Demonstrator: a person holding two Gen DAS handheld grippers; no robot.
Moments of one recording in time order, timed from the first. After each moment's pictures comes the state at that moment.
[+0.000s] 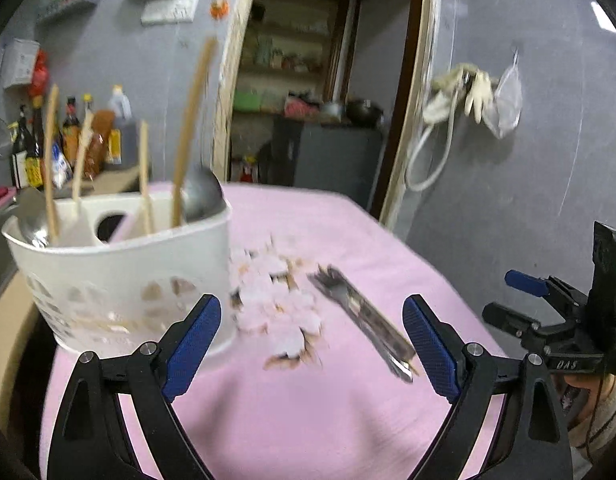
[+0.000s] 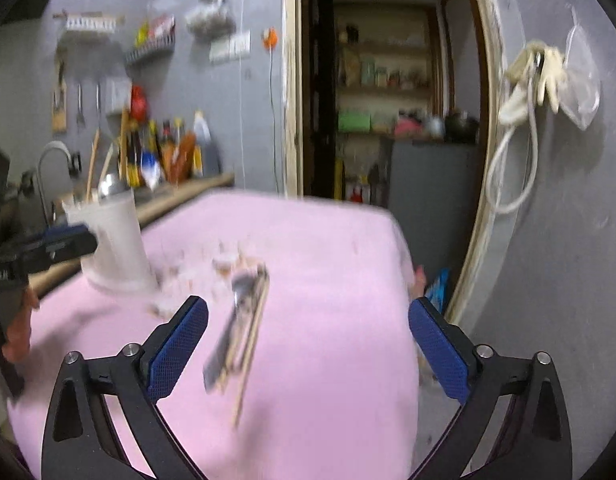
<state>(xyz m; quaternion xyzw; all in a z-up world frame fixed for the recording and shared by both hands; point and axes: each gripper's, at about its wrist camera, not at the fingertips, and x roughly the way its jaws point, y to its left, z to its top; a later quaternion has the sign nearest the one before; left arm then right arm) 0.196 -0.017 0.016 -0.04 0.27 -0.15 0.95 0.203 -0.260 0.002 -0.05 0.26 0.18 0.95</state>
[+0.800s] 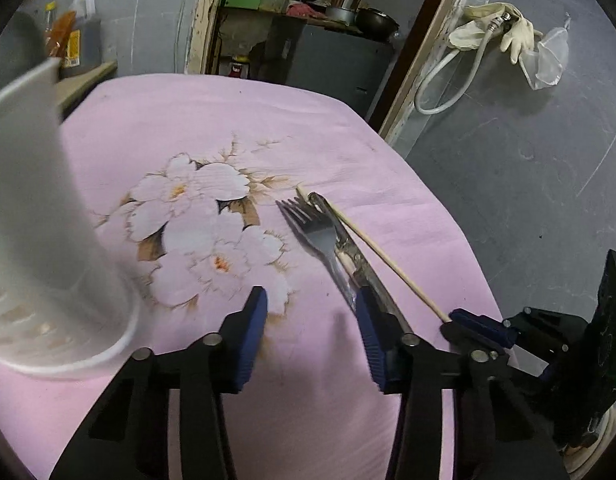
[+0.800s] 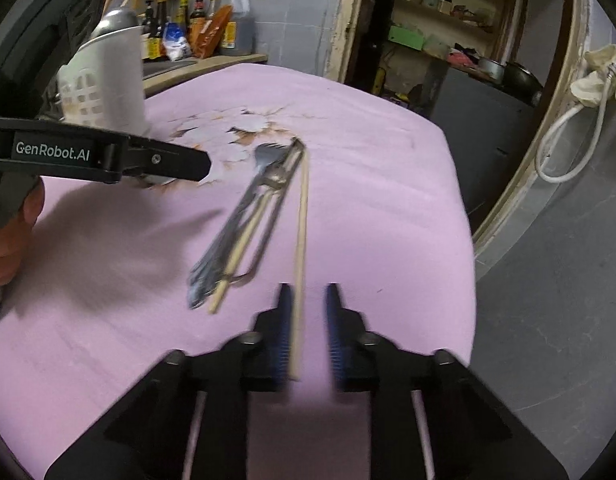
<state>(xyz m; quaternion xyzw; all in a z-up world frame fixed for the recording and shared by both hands) 0.290 -0.045 -0.029 -0.08 0.43 -0.17 0.88 0.232 -0.225 -0.050 -0.17 0.39 0.20 0.88</state>
